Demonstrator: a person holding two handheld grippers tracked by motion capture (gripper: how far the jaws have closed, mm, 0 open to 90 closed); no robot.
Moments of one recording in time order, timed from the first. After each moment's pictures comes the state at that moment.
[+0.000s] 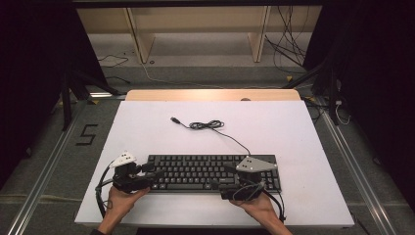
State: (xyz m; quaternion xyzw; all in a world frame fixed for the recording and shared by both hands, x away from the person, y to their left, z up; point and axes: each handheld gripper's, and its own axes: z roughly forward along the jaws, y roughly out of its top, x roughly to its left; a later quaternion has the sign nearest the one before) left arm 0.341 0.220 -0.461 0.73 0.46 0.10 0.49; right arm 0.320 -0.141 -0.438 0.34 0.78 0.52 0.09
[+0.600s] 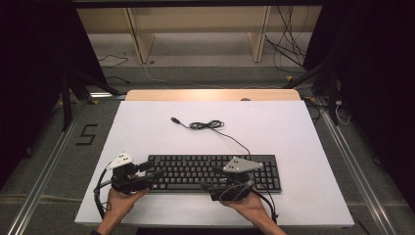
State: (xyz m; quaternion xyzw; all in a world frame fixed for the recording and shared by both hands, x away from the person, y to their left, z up) left arm 0.336 0.222 -0.458 0.72 0.46 0.11 0.50; right arm 0.325 -0.114 -0.446 0.32 0.80 0.50 0.07
